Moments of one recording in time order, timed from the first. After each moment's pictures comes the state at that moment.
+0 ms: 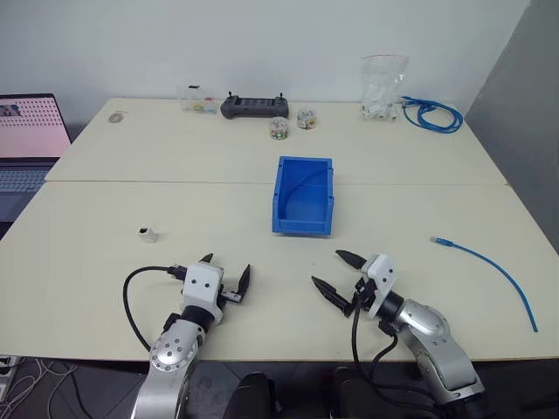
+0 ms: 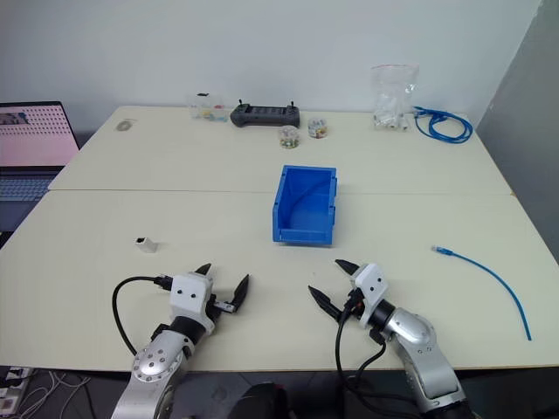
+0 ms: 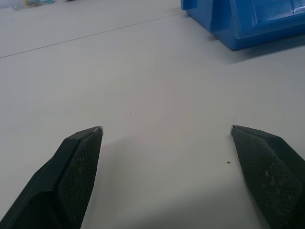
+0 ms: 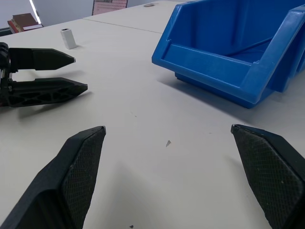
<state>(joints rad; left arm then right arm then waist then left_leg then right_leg) 0.20 0.23 0.01 -0.26 -0.03 0.10 -0.24 0.01 -0.27 0.20 -0.14 0.21 0.04 0.63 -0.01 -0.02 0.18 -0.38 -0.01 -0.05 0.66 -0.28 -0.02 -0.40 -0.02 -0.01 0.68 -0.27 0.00</state>
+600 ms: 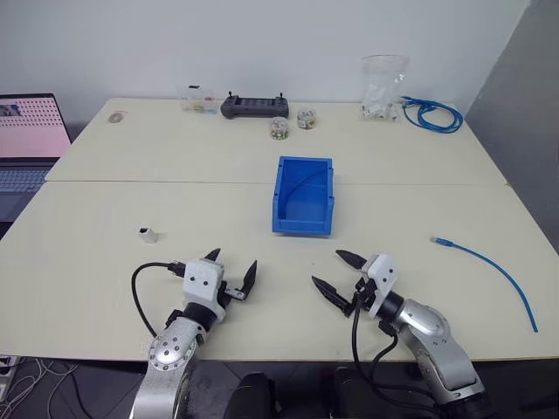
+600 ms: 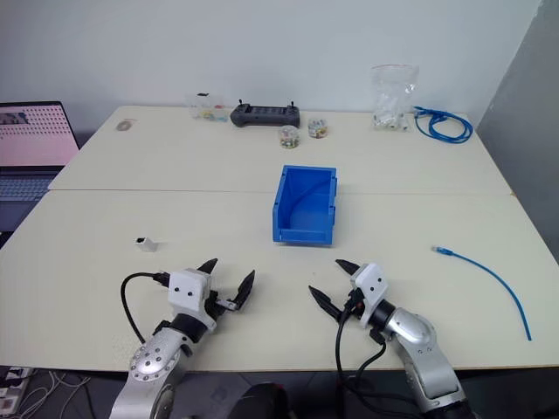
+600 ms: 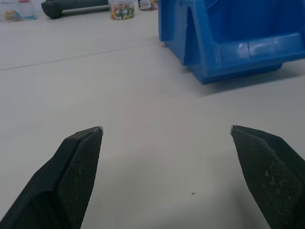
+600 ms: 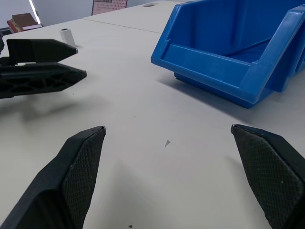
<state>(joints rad) 0.19 0.23 0.02 -0.31 -0.14 0.10 -0.32 0.01 -0.27 0.19 -0.13 0.21 0.04 0.63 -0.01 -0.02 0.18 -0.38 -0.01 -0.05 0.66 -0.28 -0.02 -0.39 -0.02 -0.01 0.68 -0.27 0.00</state>
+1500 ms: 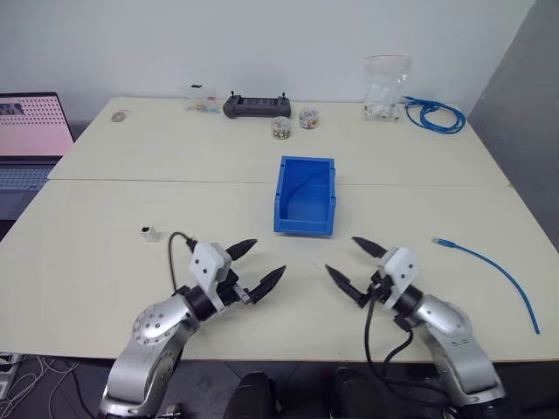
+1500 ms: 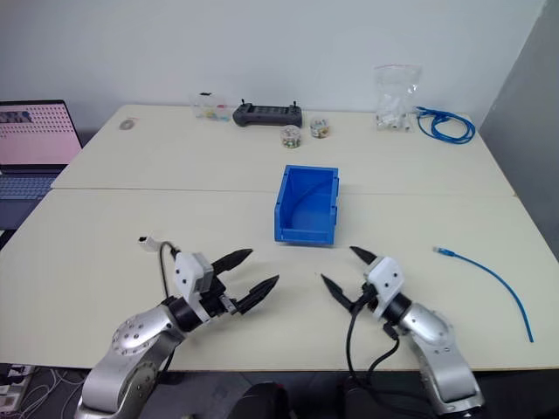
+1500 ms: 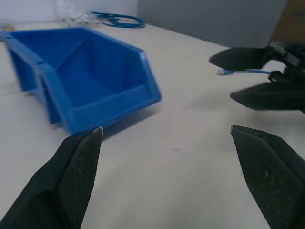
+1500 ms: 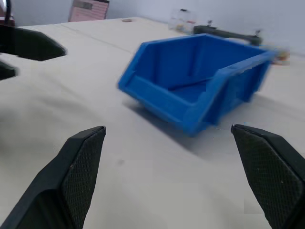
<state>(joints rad) -0.03 0.48 -0.05 -0.39 -0.47 0.35 -0.75 0.06 -0.40 -0.01 -0.36 0.24 0.12 0.56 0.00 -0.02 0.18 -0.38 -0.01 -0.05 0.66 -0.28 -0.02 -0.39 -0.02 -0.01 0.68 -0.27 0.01</state>
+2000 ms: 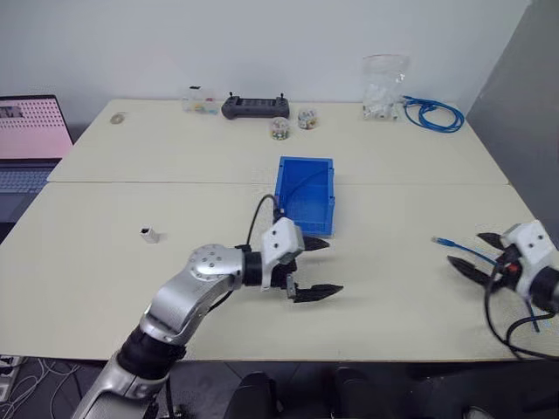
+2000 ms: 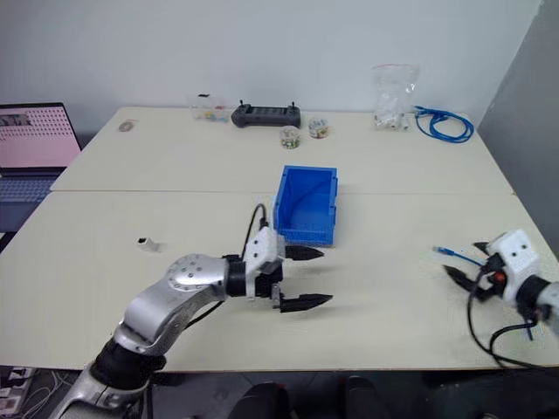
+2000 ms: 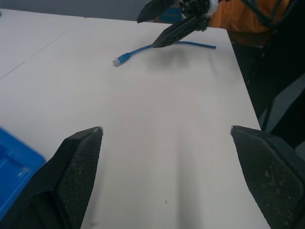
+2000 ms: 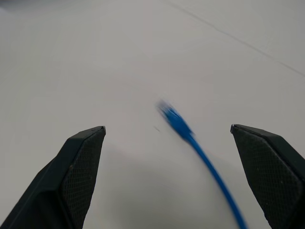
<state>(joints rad) -0.45 0.48 -0.37 -0.28 -0.38 0.50 -0.93 -0.02 -0.93 -0.32 0.10 0.31 0.30 0.85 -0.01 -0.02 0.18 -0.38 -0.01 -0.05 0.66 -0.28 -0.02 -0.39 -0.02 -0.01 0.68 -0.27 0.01</state>
